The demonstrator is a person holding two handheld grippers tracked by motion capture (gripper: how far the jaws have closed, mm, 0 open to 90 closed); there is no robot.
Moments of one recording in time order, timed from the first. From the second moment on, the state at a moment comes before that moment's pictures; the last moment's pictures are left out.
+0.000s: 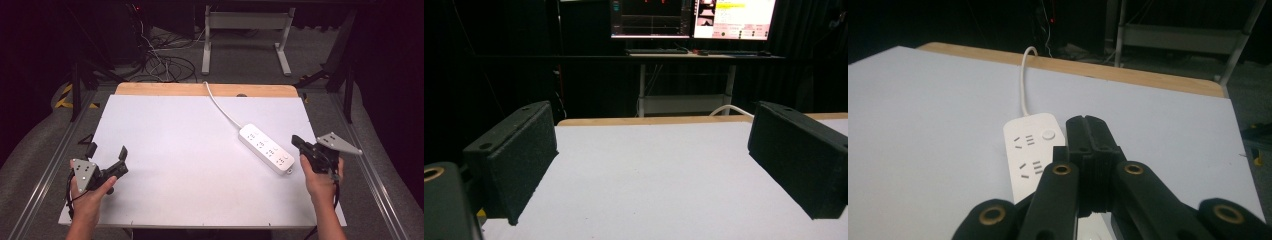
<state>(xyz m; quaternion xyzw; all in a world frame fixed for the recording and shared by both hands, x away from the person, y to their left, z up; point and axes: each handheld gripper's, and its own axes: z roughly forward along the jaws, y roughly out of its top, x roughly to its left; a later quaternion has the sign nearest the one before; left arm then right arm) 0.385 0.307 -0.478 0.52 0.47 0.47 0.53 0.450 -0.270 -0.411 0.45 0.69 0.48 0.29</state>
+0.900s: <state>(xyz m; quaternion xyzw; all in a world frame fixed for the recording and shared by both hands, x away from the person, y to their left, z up) 0.383 0.308 -0.478 0.53 0.47 0.47 0.53 0.580 -0.170 -0.436 0.49 0.81 0.26 0.20</state>
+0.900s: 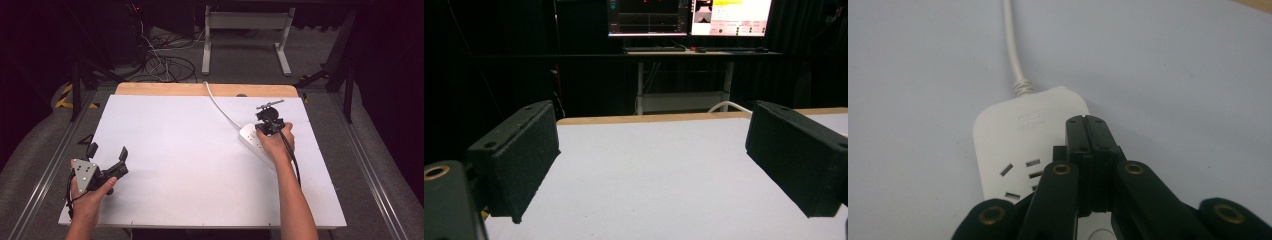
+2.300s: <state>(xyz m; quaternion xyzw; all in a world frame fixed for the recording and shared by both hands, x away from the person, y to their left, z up) 0.381 0.311 -0.475 0.52 0.48 0.46 0.54 0.573 -0.169 -0.447 0.53 0.78 0.28 0.19</state>
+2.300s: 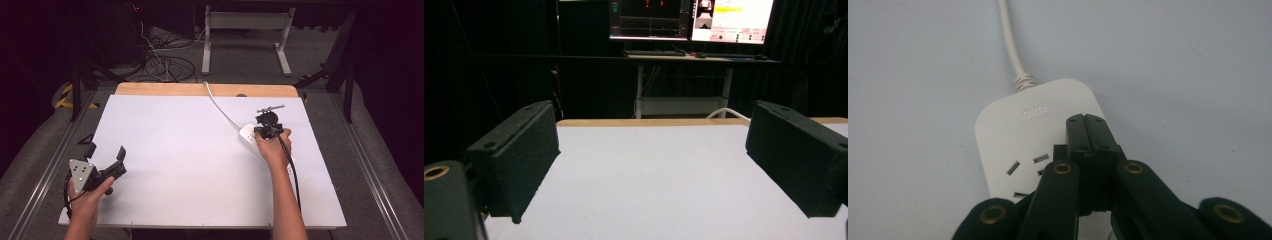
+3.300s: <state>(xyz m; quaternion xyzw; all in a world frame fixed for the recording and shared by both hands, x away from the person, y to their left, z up) 0.381 0.310 -0.474 0.52 0.47 0.46 0.54 0.572 -0.169 -0.447 0.52 0.78 0.27 0.20</state>
